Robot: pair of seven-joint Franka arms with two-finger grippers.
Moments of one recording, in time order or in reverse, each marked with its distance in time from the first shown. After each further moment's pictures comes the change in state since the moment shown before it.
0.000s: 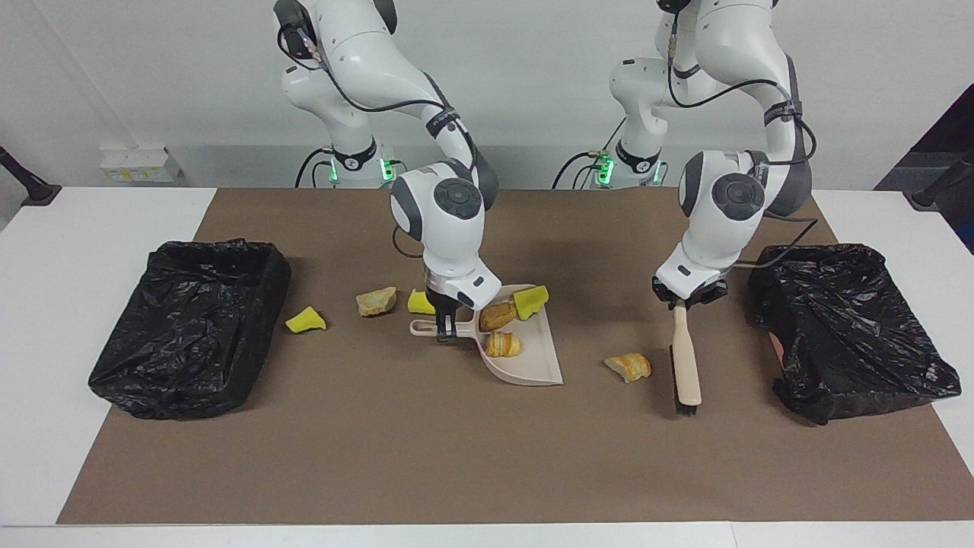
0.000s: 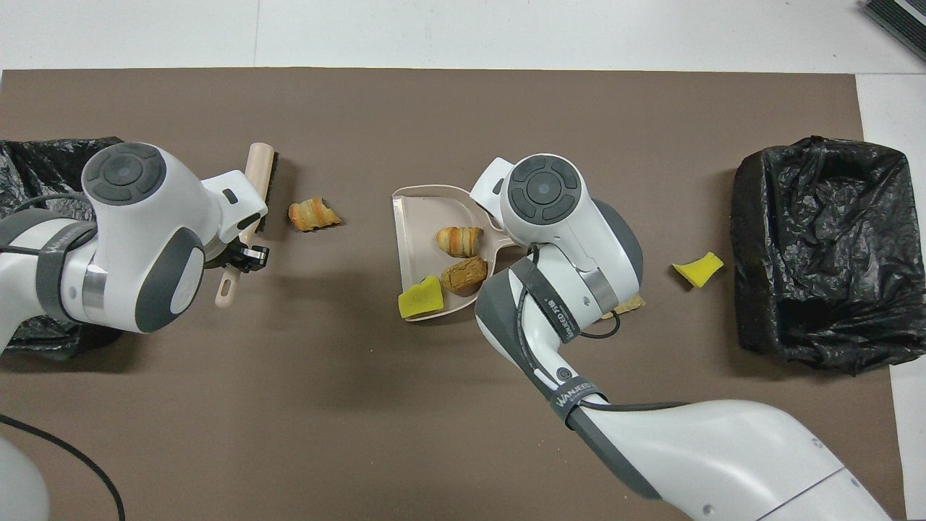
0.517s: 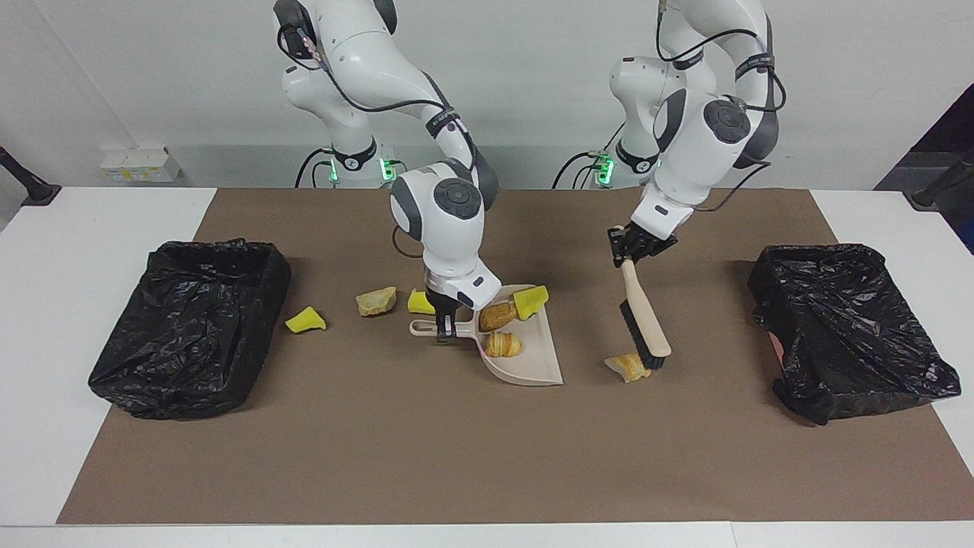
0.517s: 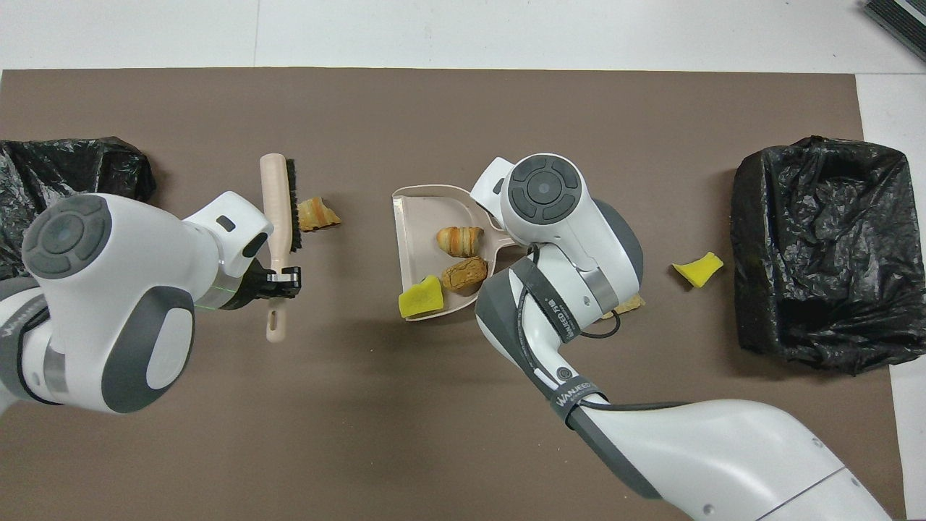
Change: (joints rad) left arm -0.064 -0.233 0.015 -0.131 -0.196 0.019 -0.154; right arm -0.001 0.000 0.000 0.000 0.000 0.000 -0.001
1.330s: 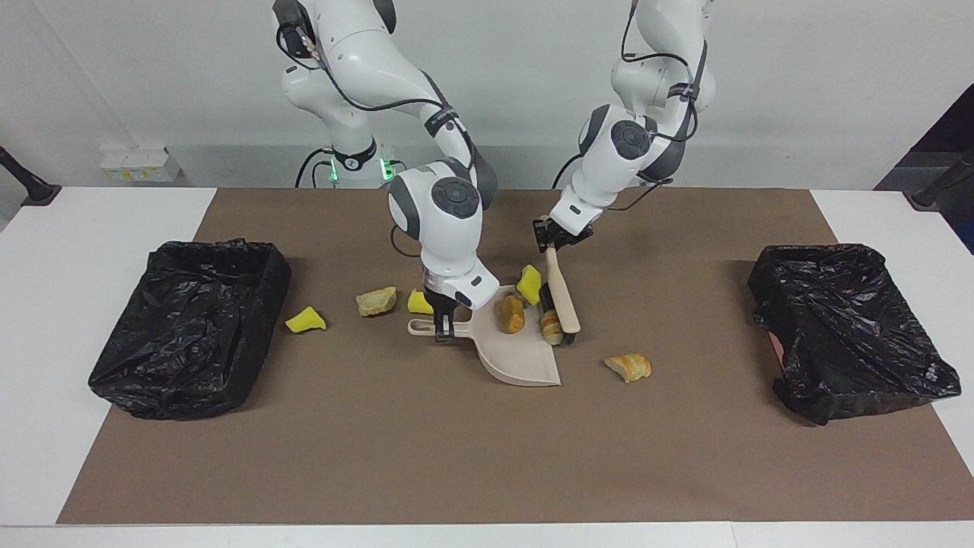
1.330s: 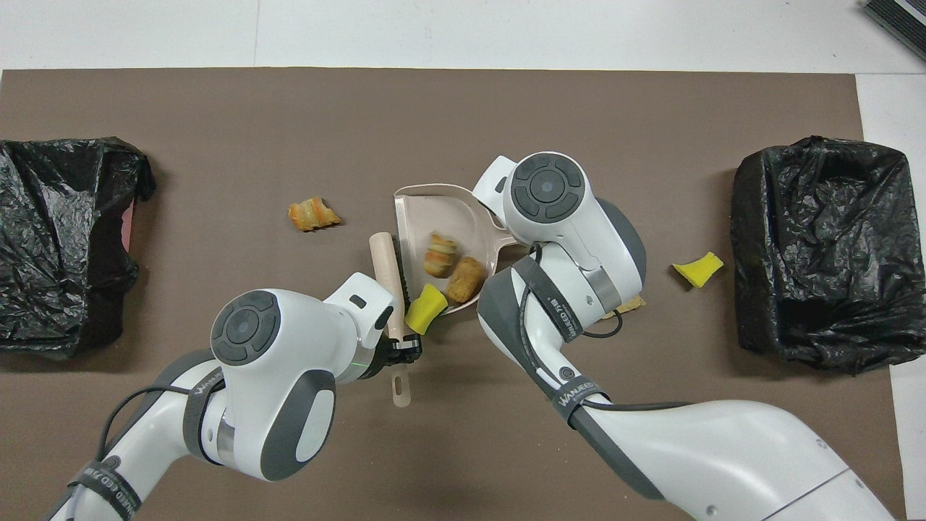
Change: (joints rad) left arm -0.287 0.001 -0.035 -0.192 -0.369 0.218 -0.218; right arm -0.002 -0.003 0.000 0.000 0.000 -0.002 0.000
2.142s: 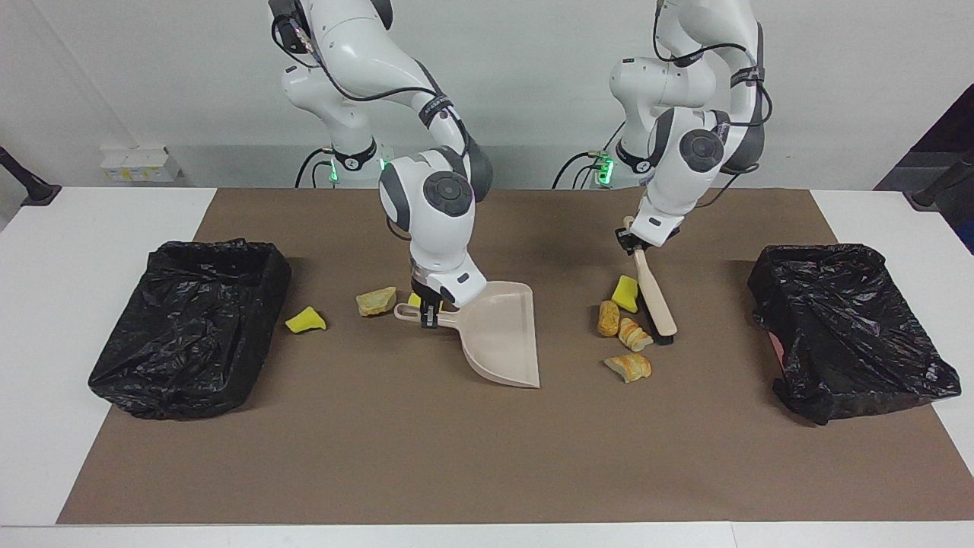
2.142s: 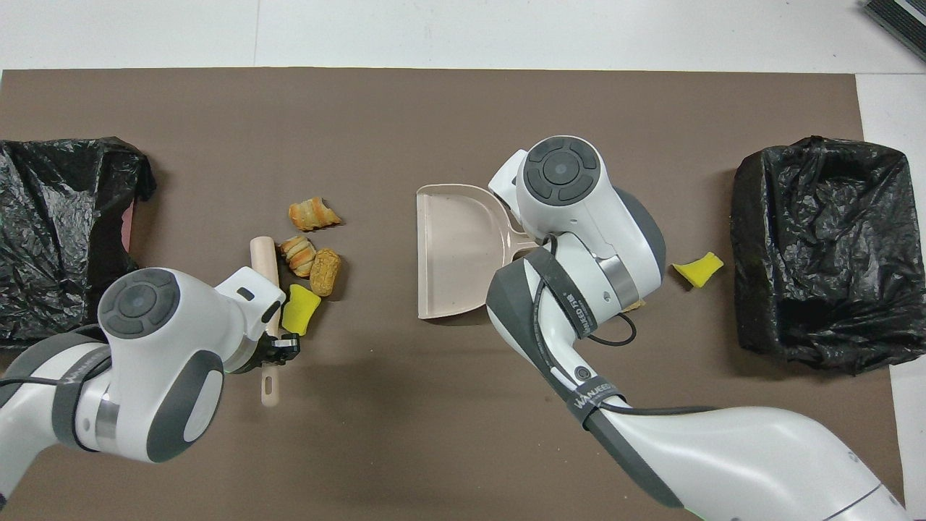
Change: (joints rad) left arm 0.247 -0.084 0.004 -0.100 0.388 -0.155 0.049; right arm -0.017 -0.029 0.001 0.016 0.008 -0.109 0.039
